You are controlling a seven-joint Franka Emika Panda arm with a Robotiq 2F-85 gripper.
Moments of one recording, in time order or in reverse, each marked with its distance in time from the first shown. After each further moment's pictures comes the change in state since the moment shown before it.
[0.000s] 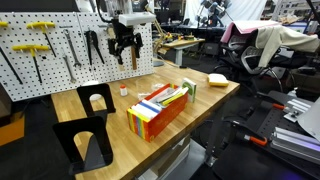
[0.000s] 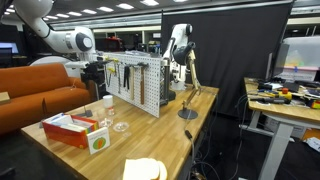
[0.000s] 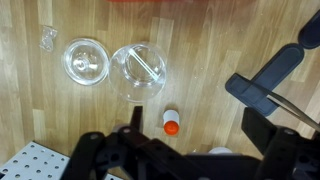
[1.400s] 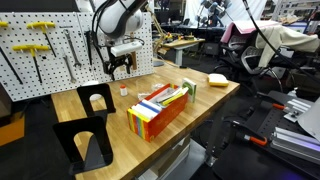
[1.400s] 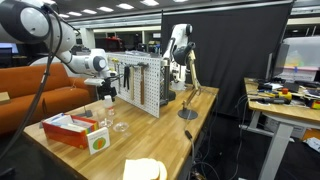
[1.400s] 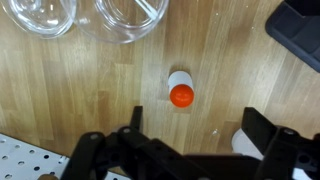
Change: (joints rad) arm 0.052 0.427 -0.093 0.450 0.007 0.053 0.002
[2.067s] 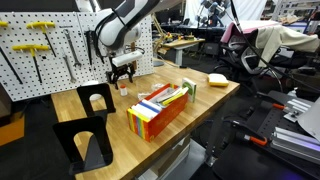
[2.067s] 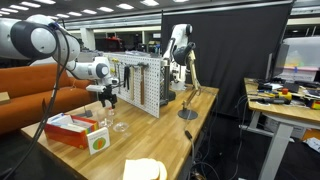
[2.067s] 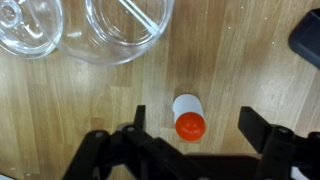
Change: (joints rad) arm 0.002 0.145 -0.002 0.157 0.015 -0.095 0.000
